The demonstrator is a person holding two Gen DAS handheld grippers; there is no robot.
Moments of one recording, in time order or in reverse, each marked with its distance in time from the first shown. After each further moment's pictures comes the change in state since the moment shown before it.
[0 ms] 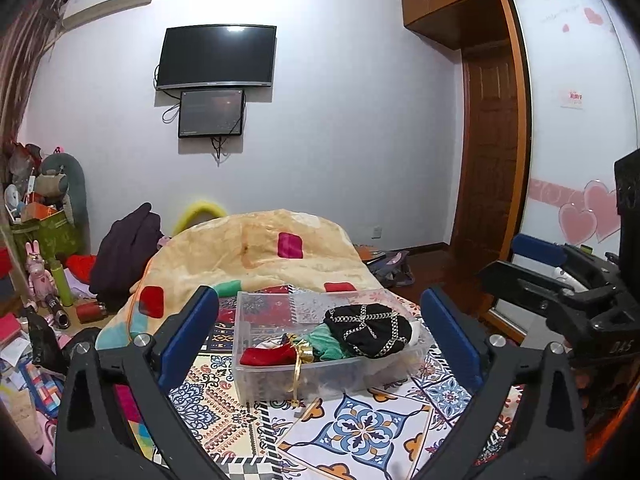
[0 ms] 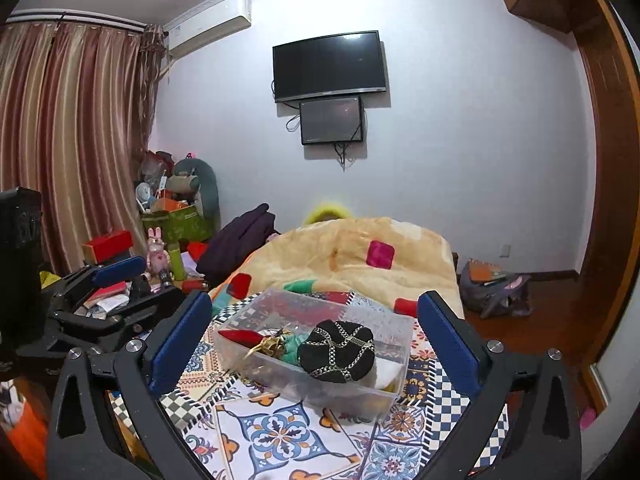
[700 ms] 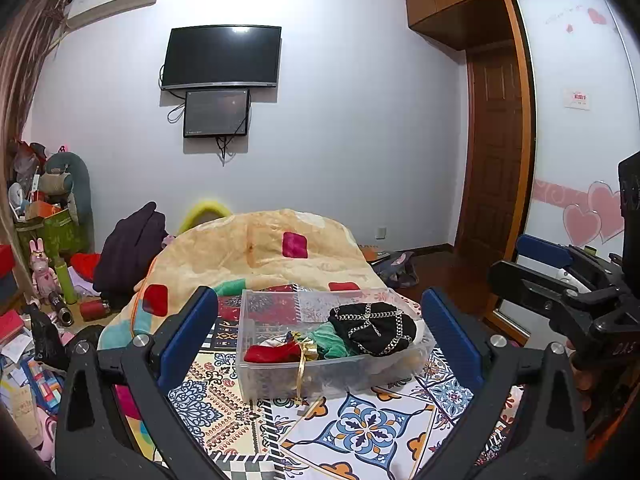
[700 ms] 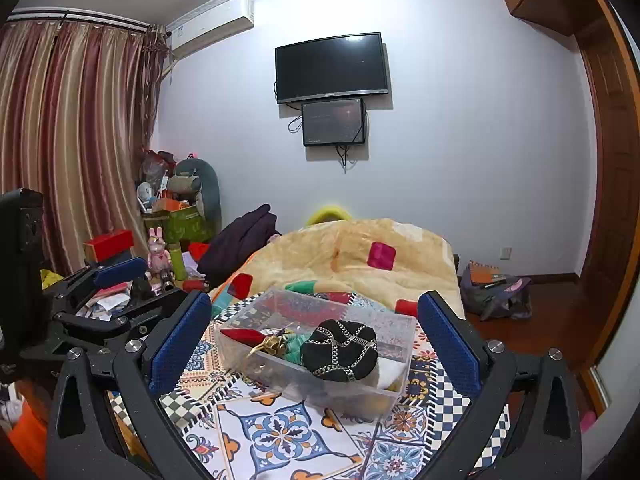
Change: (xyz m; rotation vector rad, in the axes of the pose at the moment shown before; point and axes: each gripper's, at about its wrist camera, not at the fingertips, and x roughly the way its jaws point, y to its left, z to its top) left arm -0.001 0.001 -0.003 -0.006 -0.002 0.012; right arm -0.005 0.001 -0.006 -0.001 -0.010 -0.002
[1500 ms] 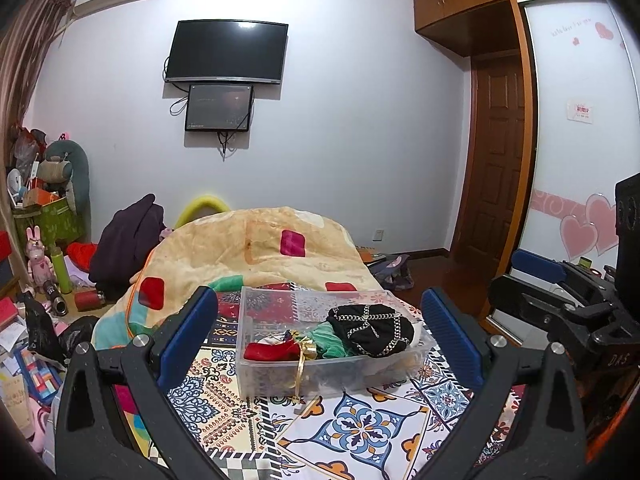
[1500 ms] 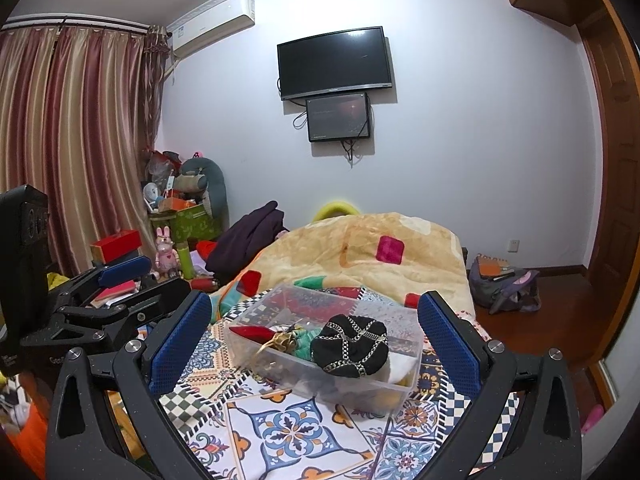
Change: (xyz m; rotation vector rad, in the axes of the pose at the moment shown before) left arm -0.001 0.008 0.003 -0.044 0.003 -0.011; right arm 0.001 0.000 -0.002 0.021 0.018 0.032
